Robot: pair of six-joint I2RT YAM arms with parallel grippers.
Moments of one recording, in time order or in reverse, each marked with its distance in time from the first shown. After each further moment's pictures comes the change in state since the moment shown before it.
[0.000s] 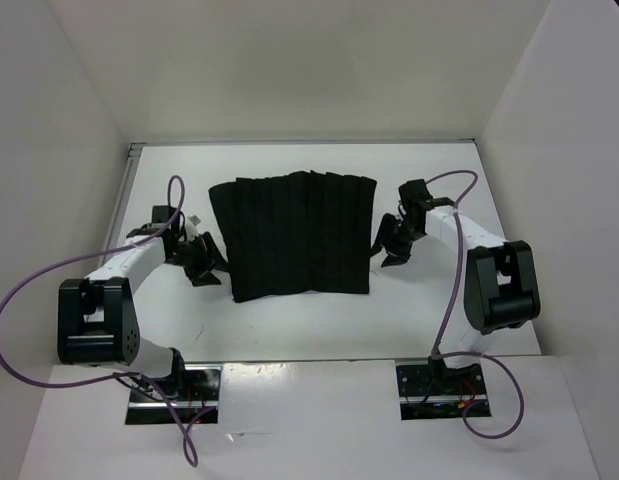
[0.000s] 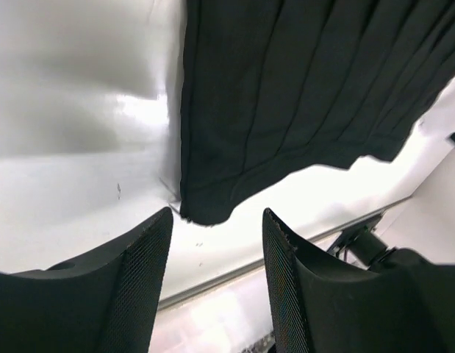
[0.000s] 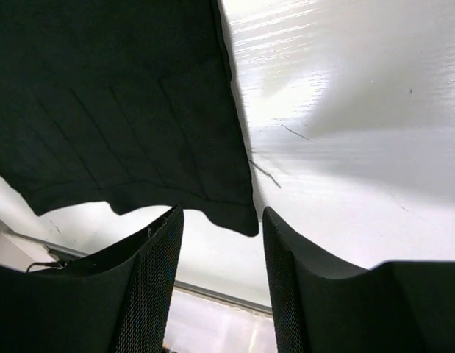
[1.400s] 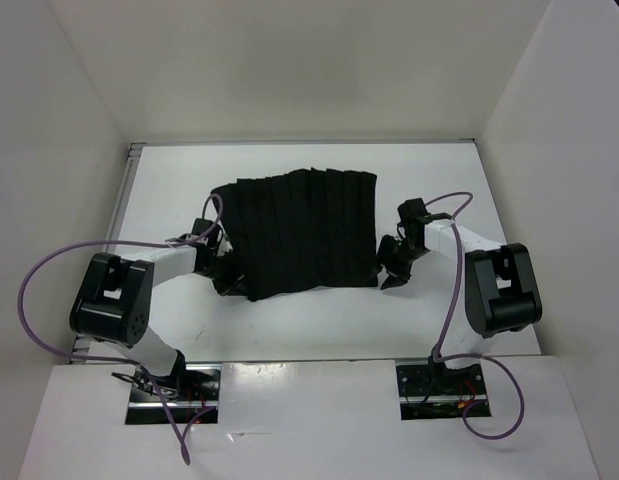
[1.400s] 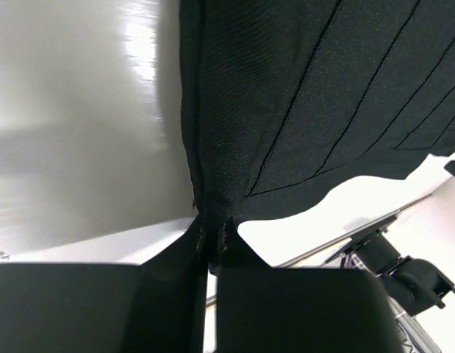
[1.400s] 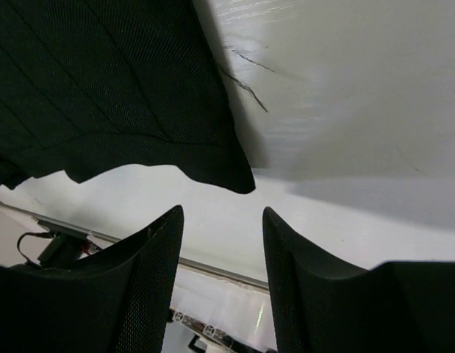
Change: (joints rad) left arm -0.252 0.137 -0.117 0.208 -0.070 -0.236; right arm 0.003 -0.039 -0.150 -0.006 -0.063 0.003
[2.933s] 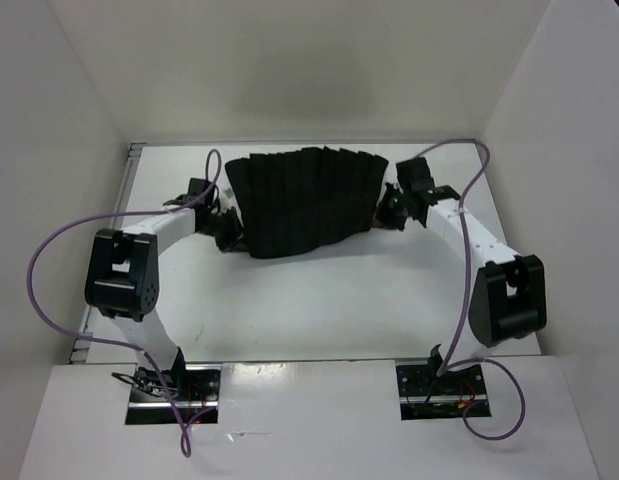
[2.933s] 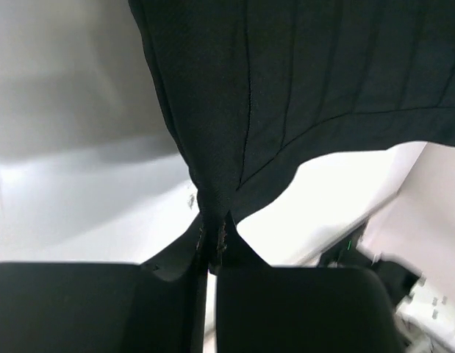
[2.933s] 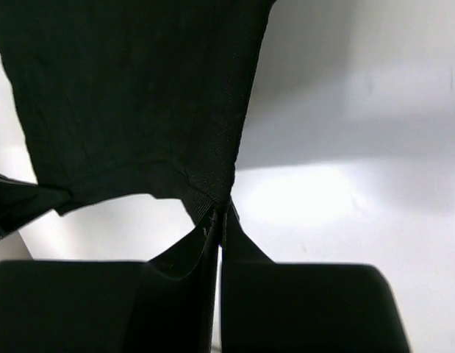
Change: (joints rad) left arm 0.068 0.217 0.451 -0.048 0.108 0.174; right arm 0.058 -0.005 0.354 0.146 0.196 0.060
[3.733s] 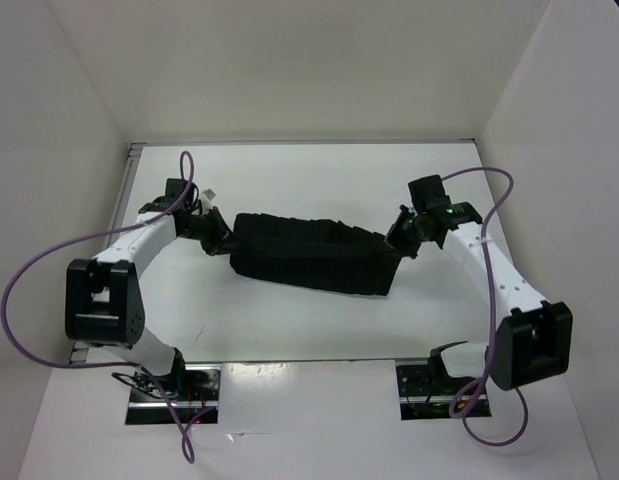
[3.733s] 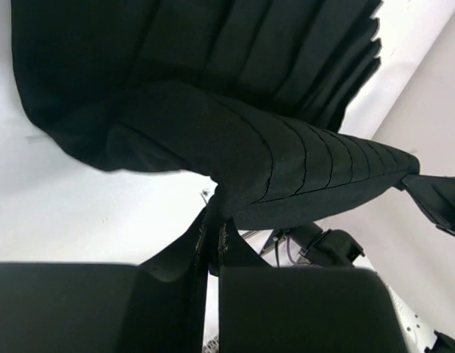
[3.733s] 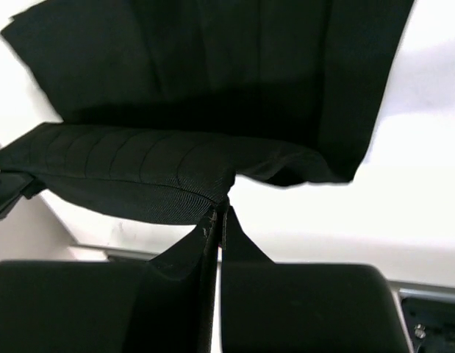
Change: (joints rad) left arm 0.077 -0.271 -0.131 -0.162 0.063 -0.094; right arm 0.000 -0.315 -0.176 -0.309 -0.029 0.163
